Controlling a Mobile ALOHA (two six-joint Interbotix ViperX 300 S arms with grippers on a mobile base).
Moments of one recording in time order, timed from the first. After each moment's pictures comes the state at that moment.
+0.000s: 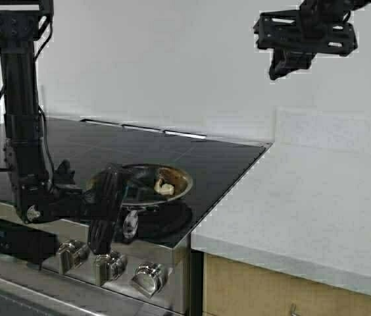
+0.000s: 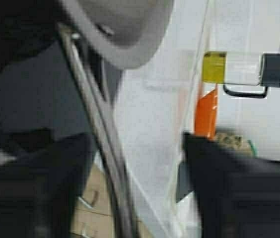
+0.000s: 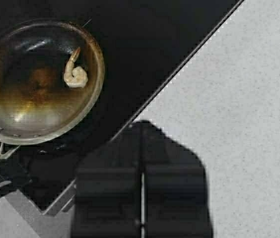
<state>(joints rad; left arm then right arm) -0.32 0.98 0.63 0.67 -1.35 -1.45 0.42 -0.18 0.85 0.30 -0.04 -0.16</state>
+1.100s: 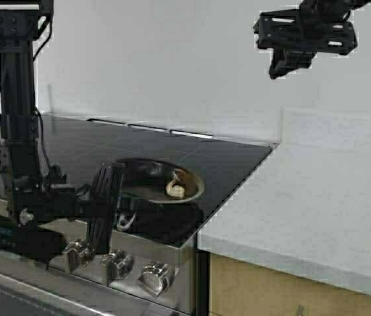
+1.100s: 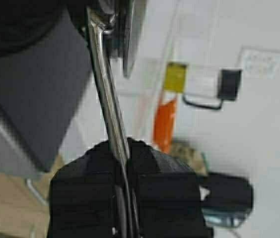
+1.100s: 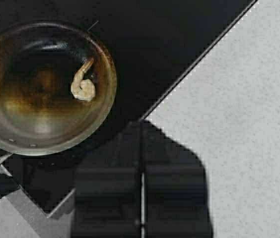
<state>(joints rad) -0.33 0.96 0.69 0.65 -1.48 -1.52 0.42 -0.18 0.84 0.29 -0.04 -0.16</state>
